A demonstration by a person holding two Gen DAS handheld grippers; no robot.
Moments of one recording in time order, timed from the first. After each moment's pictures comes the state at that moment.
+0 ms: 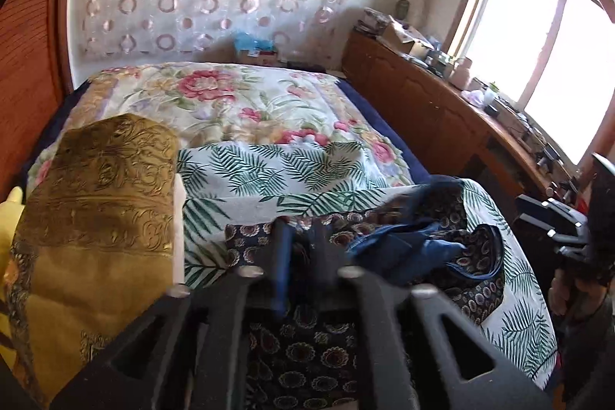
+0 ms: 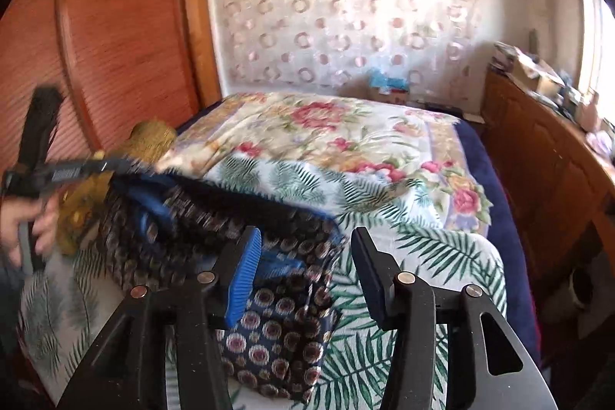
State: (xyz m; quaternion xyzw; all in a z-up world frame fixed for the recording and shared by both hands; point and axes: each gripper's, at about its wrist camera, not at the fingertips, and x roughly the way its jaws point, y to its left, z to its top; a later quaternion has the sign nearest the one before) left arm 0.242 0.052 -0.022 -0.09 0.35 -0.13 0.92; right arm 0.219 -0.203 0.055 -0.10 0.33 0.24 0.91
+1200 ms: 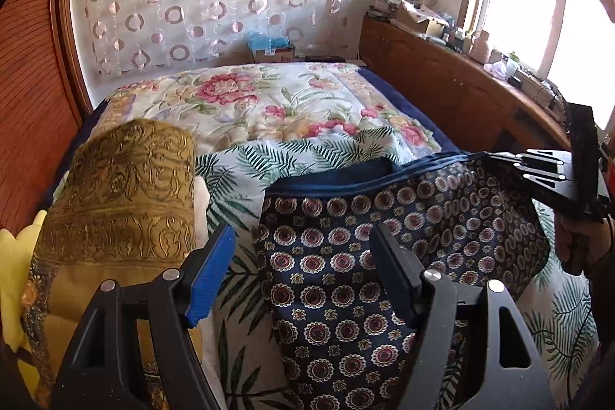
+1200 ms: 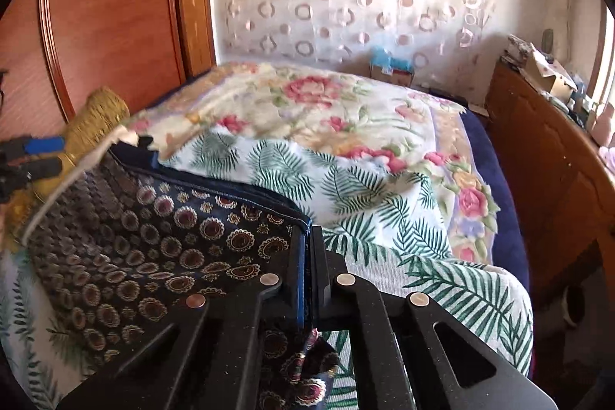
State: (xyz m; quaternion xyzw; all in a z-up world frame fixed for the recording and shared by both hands) left arm 0.258 0.045 -0.045 -0.02 0.37 -0.08 0.93; right arm 0.336 -0.178 0.007 -0.14 0.36 0.21 0.90
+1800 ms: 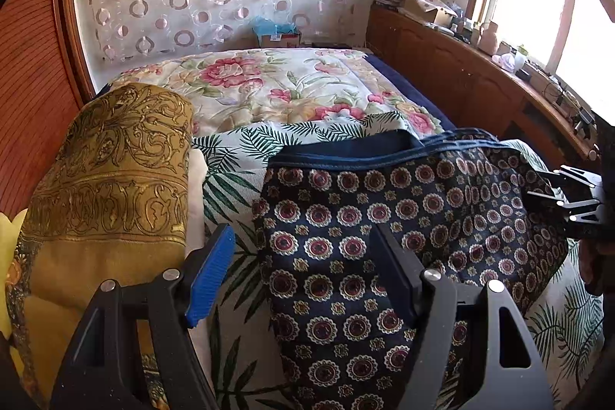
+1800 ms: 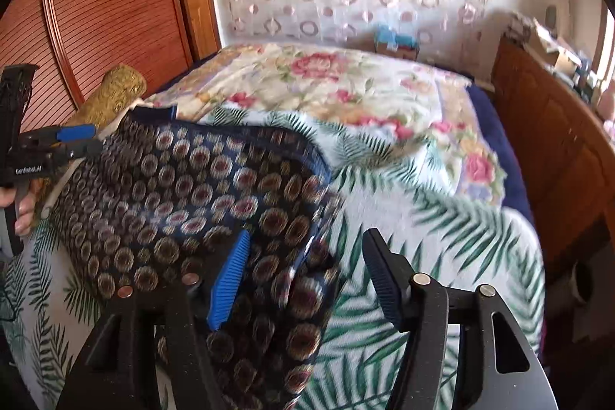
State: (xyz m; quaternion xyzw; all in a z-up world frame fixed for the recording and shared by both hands) left arm 0.259 0.043 -0.067 -0.02 0.39 -0.07 0.92; right arm 0.300 -0.191 0.002 -0.10 0.41 0.23 0.88
